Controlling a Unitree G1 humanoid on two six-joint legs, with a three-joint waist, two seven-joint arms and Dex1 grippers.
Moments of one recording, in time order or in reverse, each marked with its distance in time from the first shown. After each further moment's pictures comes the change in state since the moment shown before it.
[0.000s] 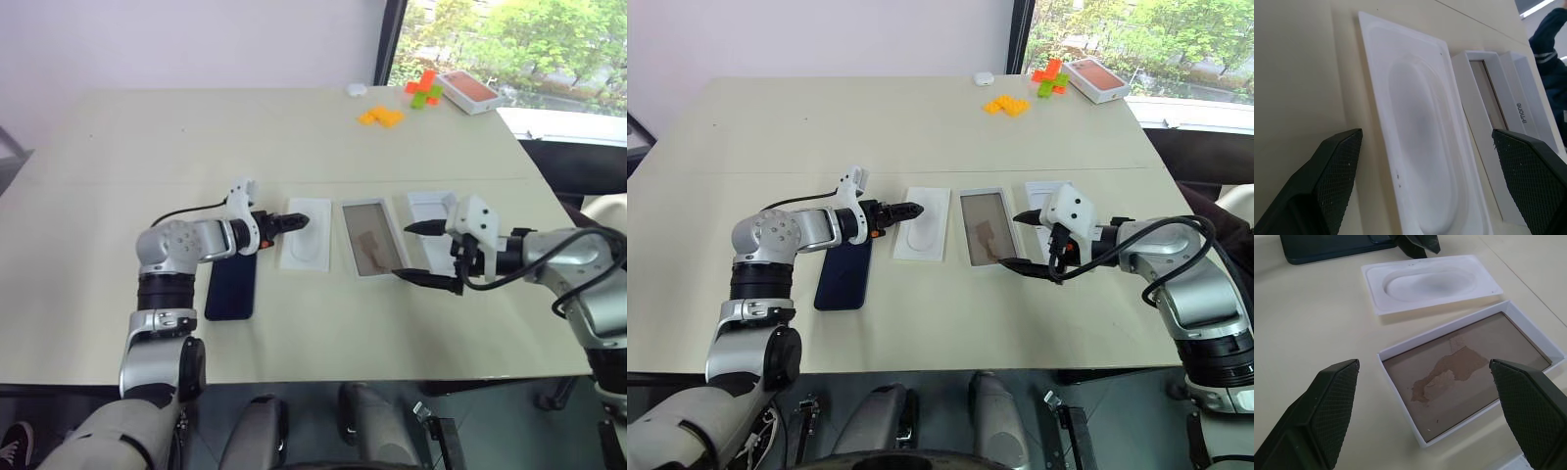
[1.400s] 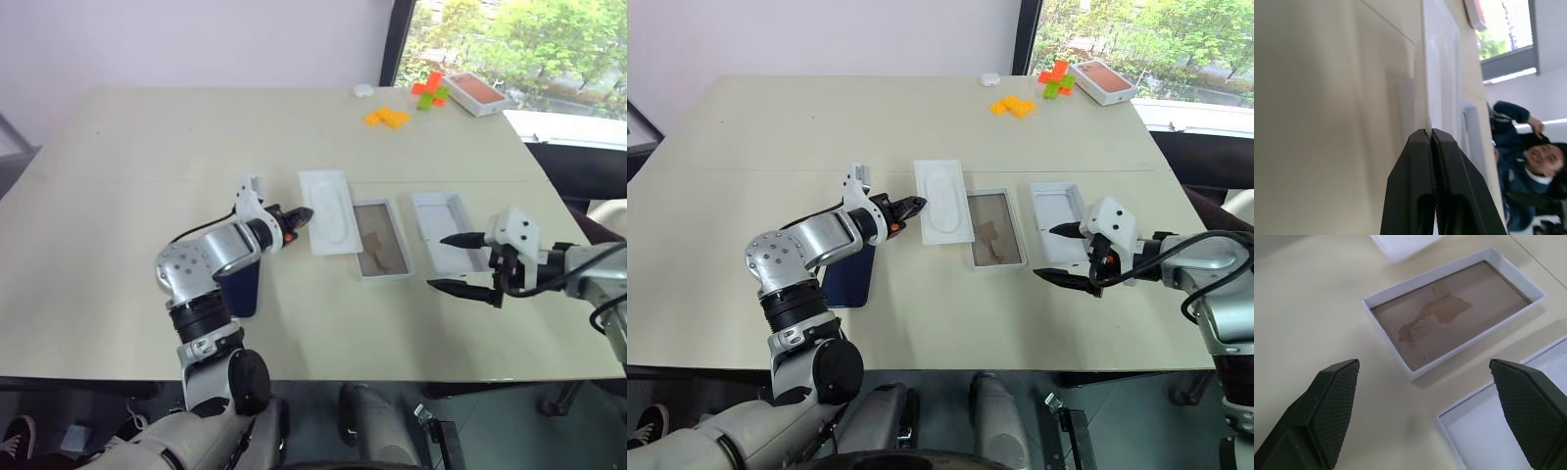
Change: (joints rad) left arm 0.036 -0.409 0.379 -0.363 -0.190 0.174 0.549; right arm 0.153 -0.092 -0.130 0.075 0.007 -0.059 0.081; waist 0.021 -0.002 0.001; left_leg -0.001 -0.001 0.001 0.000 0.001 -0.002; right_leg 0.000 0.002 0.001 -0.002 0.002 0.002
